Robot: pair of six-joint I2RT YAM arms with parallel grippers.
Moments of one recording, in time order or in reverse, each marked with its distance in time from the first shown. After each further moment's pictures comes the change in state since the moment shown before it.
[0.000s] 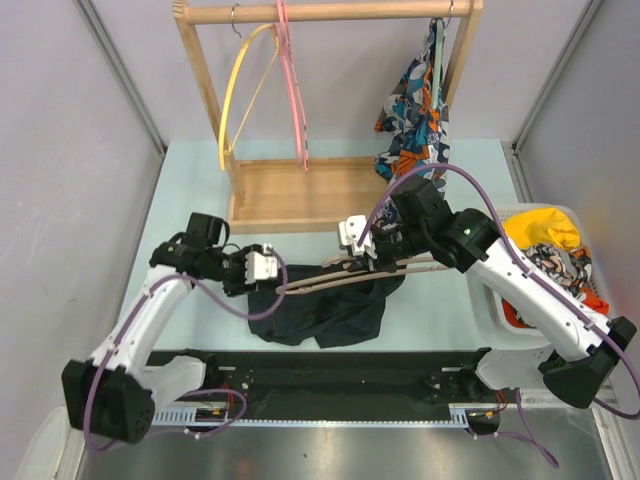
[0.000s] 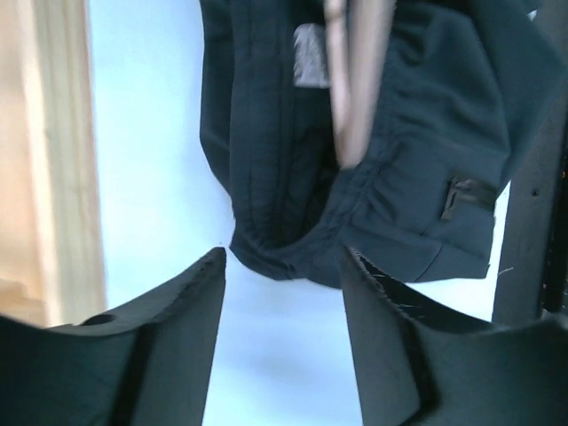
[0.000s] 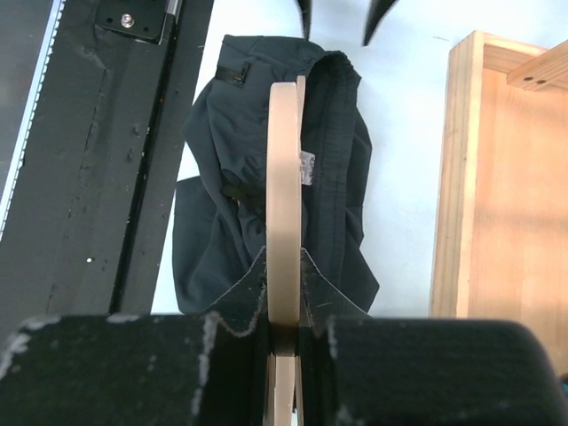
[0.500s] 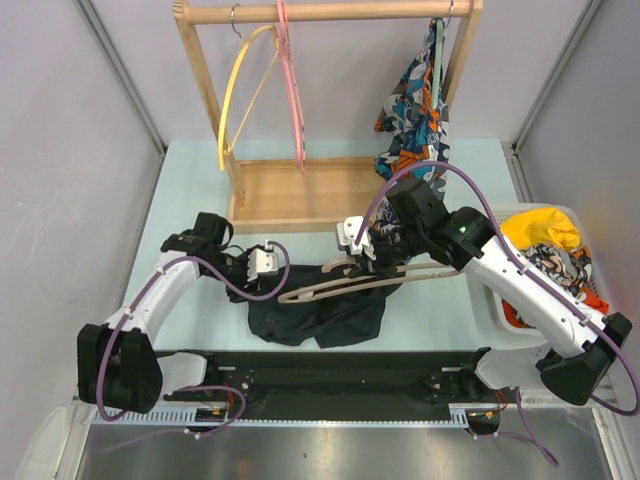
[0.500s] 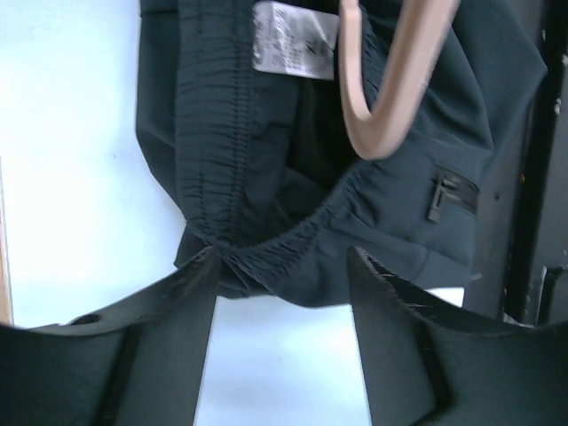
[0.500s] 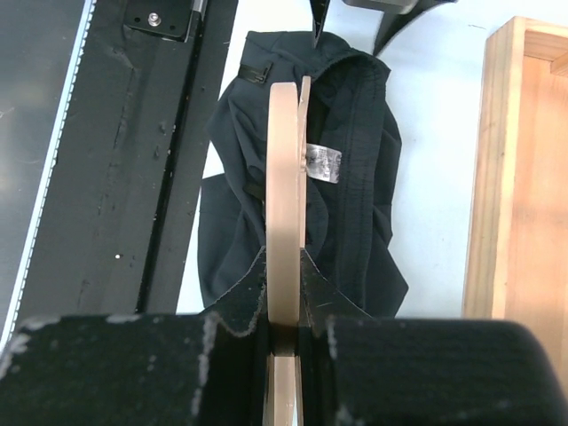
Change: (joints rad) left arm 0.066 0.175 -0.011 -0.032 0.060 0.009; right arm -0.002 0.020 0.002 -0.042 -0.033 0.022
